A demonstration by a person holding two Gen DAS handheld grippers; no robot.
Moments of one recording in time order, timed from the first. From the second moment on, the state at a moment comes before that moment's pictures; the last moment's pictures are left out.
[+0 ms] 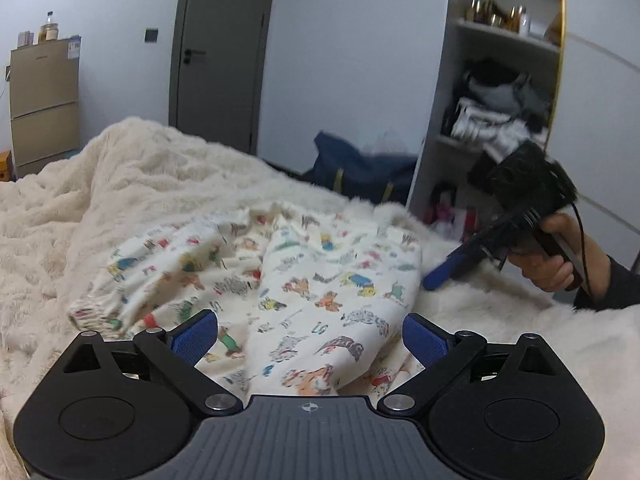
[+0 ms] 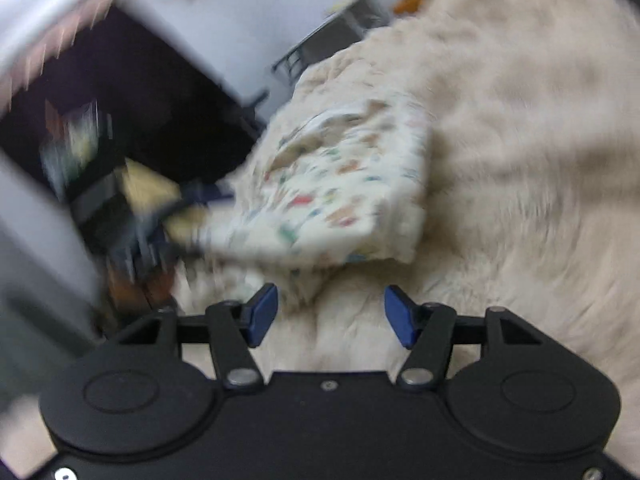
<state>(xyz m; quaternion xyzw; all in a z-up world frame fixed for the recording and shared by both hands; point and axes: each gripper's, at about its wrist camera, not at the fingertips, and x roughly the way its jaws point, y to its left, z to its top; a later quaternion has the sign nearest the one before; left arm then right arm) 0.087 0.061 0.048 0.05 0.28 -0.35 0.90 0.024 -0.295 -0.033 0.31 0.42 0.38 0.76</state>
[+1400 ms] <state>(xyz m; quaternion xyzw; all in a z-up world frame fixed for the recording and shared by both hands) 0.199 0.190 0.004 -0.37 0.37 -0.39 0.76 -0.031 -0.194 0.047 0.04 0.31 0.42 0.85</state>
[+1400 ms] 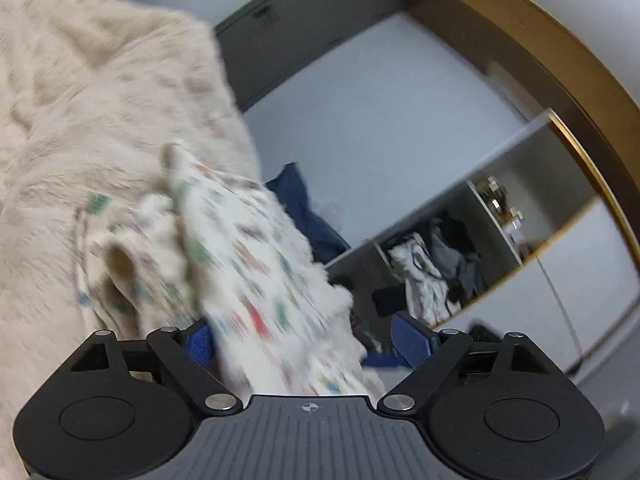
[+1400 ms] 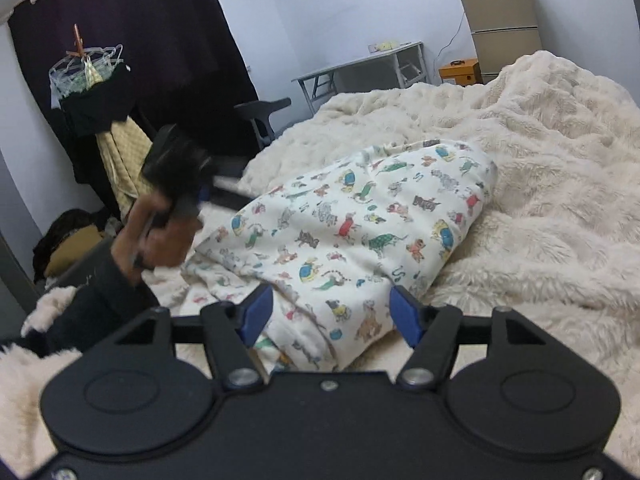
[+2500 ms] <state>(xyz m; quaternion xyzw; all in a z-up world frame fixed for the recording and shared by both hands) 0.103 -0.133 0.127 0.13 0.35 -0.44 0.82 -0.025 -0.380 0.064 0.05 0.26 0.23 0.94</state>
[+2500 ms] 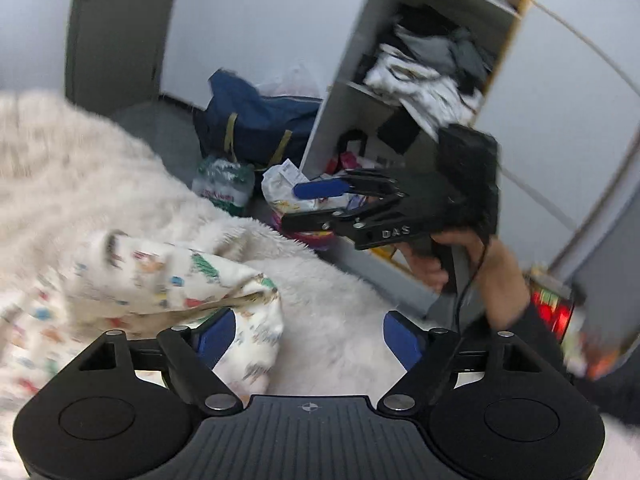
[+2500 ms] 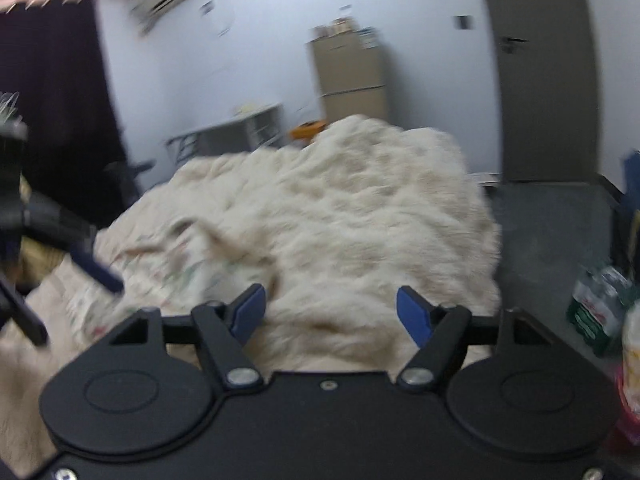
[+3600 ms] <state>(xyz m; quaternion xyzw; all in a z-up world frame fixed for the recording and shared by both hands) 0.031 -0.014 0.266 0.36 0.08 -0.19 0.91 0.029 -0.295 0.259 0.33 0.19 0.31 0.87</state>
